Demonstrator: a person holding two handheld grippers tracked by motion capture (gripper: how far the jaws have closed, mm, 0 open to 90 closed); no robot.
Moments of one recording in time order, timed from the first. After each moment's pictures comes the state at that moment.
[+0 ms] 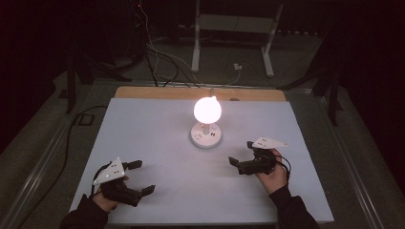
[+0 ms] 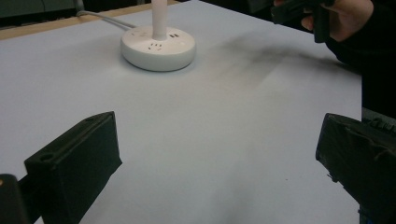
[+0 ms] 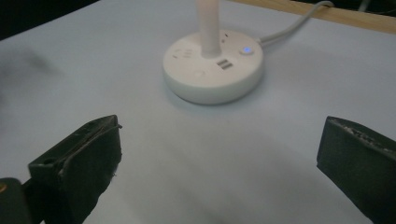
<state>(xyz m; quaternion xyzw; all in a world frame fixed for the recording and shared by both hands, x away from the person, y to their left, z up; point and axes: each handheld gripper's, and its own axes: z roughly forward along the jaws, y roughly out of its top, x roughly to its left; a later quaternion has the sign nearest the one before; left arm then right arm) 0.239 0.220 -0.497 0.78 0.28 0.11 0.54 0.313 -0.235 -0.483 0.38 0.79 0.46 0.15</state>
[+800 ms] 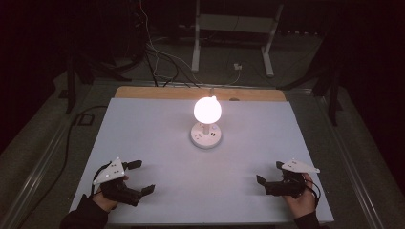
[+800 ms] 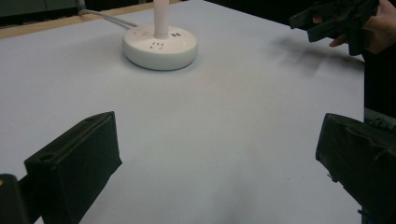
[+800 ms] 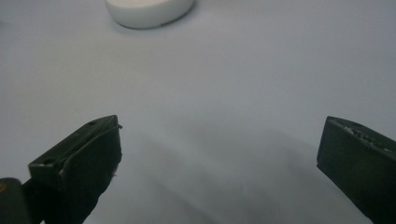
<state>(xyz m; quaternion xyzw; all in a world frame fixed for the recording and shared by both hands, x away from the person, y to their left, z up) 0.239 0.220 -0.497 0.79 0.28 0.11 0.54 0.255 -0.313 -0.509 0.45 0.77 0.42 0.18</state>
